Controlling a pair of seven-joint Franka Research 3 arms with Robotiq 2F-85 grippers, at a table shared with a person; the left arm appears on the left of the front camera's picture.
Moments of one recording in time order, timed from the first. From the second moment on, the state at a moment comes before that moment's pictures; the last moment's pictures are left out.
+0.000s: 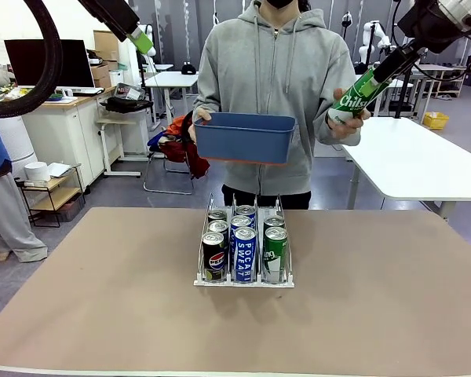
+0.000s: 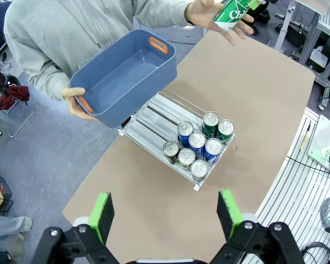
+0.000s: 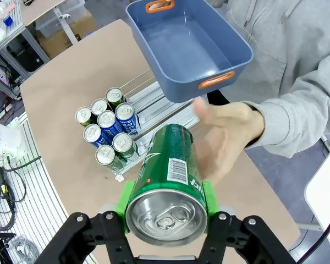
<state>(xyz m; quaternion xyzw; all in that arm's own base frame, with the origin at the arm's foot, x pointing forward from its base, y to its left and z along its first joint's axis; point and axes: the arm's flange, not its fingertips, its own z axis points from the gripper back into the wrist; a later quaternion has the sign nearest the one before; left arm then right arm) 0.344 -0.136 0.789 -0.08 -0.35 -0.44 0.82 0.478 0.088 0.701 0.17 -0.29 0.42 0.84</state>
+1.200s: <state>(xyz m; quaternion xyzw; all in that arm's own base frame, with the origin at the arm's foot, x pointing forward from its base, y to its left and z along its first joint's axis) 0.344 -0.136 0.789 -0.08 -0.35 -0.44 0.82 0.478 0.088 0.701 0.17 -0.29 0.42 0.84</state>
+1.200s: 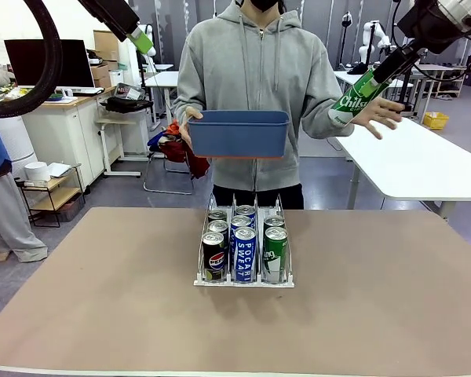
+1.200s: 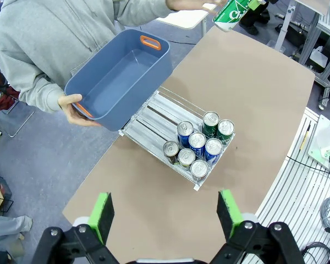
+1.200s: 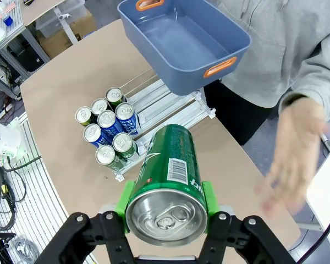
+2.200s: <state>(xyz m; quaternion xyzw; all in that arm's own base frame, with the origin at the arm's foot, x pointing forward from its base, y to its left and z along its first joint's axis) 0.344 -0.136 0.789 -0.08 -0.35 -0.44 0.82 0.329 0.084 0.658 0.11 -0.20 0.46 0.86</state>
